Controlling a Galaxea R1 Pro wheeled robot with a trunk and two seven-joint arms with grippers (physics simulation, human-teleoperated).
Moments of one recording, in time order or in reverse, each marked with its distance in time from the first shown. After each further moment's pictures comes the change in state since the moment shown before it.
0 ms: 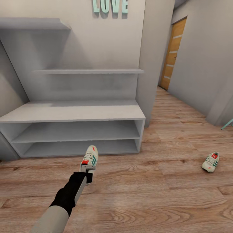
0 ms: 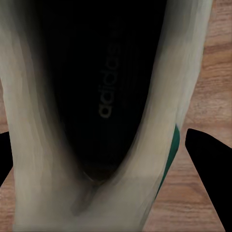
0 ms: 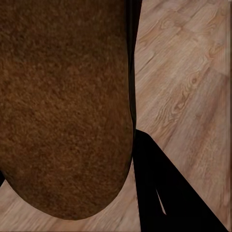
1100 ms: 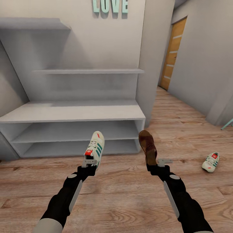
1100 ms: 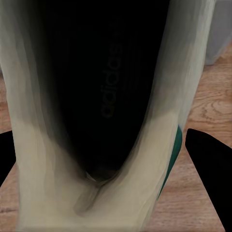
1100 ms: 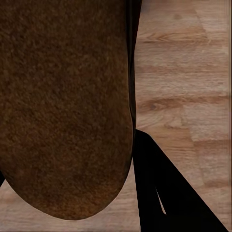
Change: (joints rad) left arm 0.107 0.023 -0.007 -0.208 -0.010 -0.250 -0.254; right arm 0.000 0.460 0.846 -0.005 -0.004 -0.168 -0.005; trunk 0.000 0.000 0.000
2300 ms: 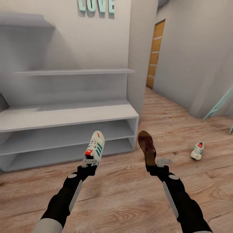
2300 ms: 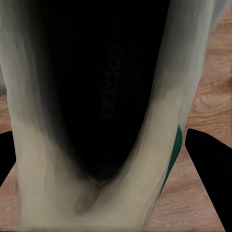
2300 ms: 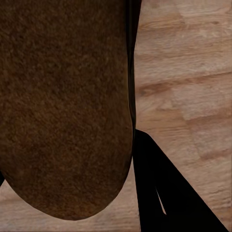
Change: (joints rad) left arm 0.001 0.000 -0.001 -0.003 0.000 -0.004 -0.001; right arm 0.000 0.005 0.006 0.007 0.003 0.000 0.000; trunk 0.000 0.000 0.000
